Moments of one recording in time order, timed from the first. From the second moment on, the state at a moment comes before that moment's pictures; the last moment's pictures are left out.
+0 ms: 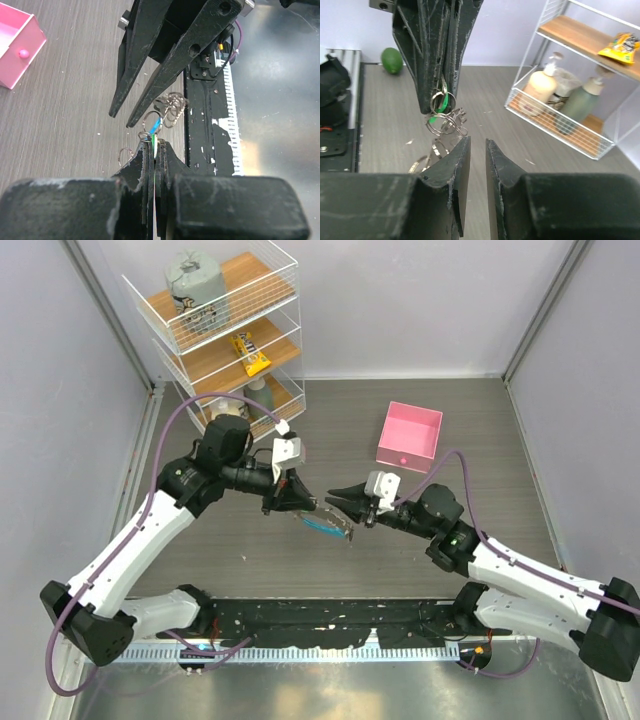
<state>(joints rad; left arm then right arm) -0.59 1.15 1.24 -0.68 0.94 0.34 0.87 0.91 0.56 0.48 -0.33 -0.23</state>
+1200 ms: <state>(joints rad) -0.59 1.12 1.22 -0.67 0.93 0.34 0.84 1.02 0.57 0.65 -0.55 -0.06</state>
